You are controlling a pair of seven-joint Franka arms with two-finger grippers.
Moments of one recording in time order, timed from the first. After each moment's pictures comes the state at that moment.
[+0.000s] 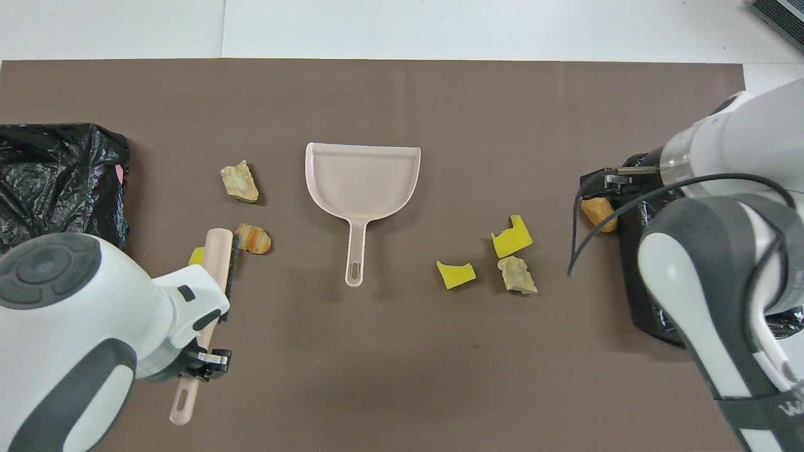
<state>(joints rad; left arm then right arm) -0.21 -0.27 -0.13 -2.10 -0.05 1.47 -0.20 0.21 0.08 -0.06 -1.75 0.02 1.91 0.20</state>
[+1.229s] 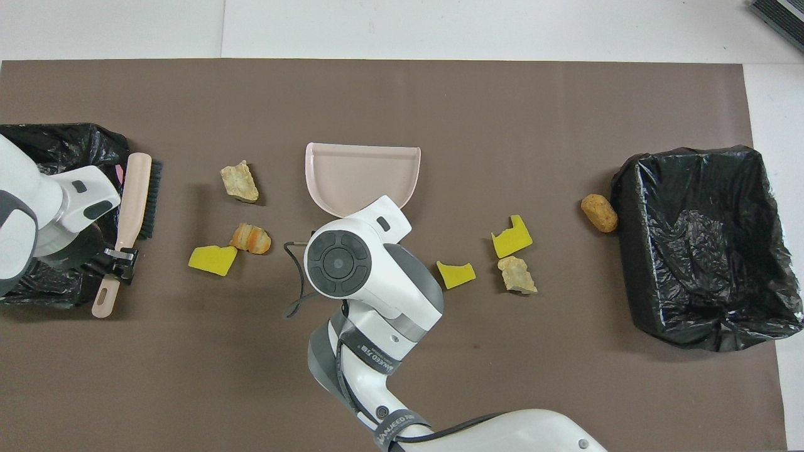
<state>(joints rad) 0.11 0.05 -0.13 -1.93 0.06 1.65 0.09 0.78 0.51 -0.06 -1.59 -0.12 2.26 0.93</state>
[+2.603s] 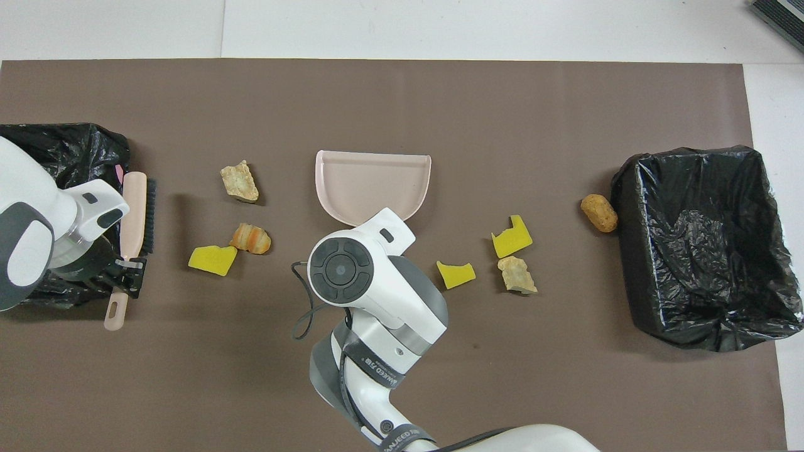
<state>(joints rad) 0.11 0.05 -0.13 -2.00 0.06 1.66 -0.05 0.79 0.46 -0.07 -1.66 -0.07 2.20 0.82</state>
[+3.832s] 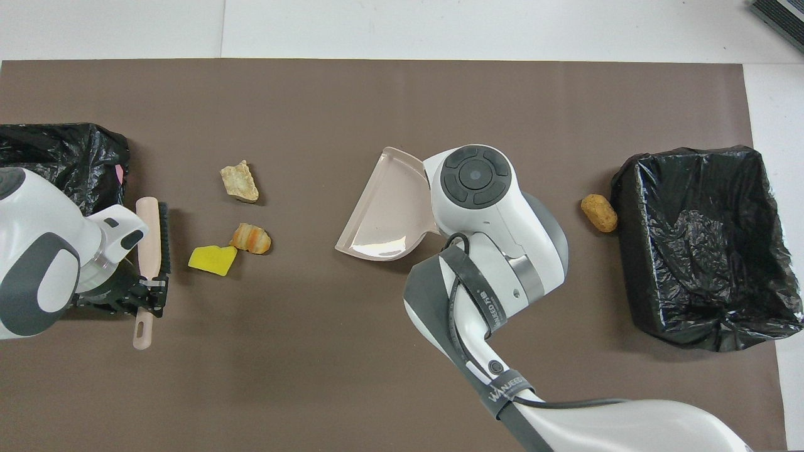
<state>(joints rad) 0.11 0.00 -0.15 -2.15 -0.01 1.74 -0.13 0.56 0.34 -0.07 -1.70 -0.06 1.96 -0.61</state>
